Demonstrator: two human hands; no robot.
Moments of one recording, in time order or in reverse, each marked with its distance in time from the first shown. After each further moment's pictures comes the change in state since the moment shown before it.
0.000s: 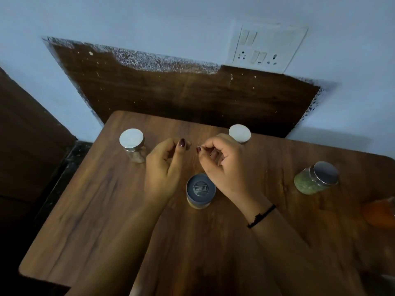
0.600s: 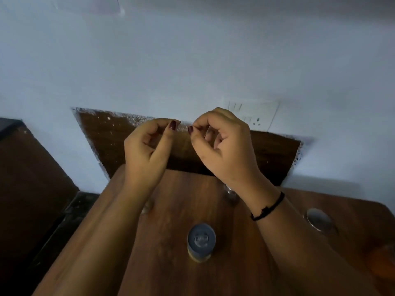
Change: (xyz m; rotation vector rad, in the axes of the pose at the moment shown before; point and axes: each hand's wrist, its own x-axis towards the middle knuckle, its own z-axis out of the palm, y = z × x) left_hand 0.094 0.109 -0.062 -0.124 0.164 0.292; right_hand 0.105 -0.097 -0.059 -0.015 0.180 -0.344
